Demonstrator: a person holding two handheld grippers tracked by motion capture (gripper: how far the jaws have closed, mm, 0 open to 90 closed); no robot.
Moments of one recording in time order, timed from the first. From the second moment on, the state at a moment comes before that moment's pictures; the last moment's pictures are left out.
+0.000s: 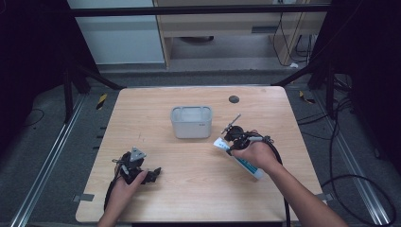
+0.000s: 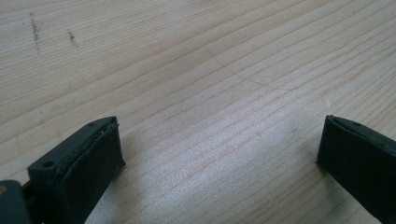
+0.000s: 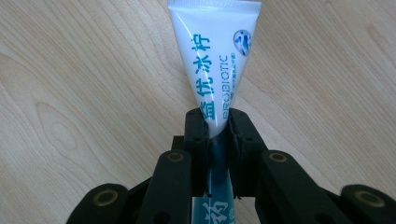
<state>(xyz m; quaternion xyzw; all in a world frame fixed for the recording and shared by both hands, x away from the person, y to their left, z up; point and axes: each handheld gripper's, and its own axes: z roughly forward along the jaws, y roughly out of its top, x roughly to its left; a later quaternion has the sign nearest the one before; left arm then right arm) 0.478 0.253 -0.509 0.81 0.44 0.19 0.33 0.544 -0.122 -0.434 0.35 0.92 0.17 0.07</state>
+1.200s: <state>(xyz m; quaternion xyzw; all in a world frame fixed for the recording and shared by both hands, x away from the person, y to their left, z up) 0.478 0.253 -0.509 0.81 0.44 0.19 0.33 0.558 -0.122 -0.357 0.36 0.89 0.27 0.13</state>
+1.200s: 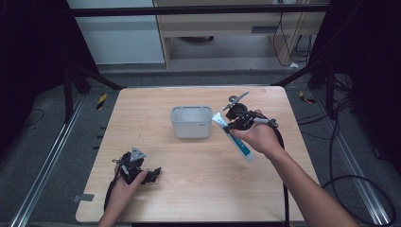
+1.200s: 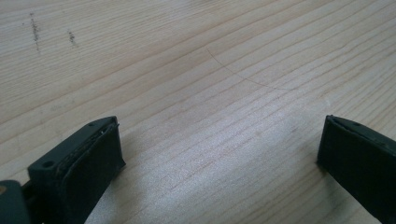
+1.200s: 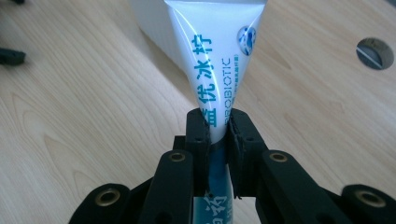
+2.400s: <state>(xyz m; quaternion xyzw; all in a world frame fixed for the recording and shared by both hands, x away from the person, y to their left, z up) 0.478 0.253 -0.509 0.81 0.44 0.19 0.33 0.541 -0.072 -0.323 0.34 0.81 0.45 0.18</state>
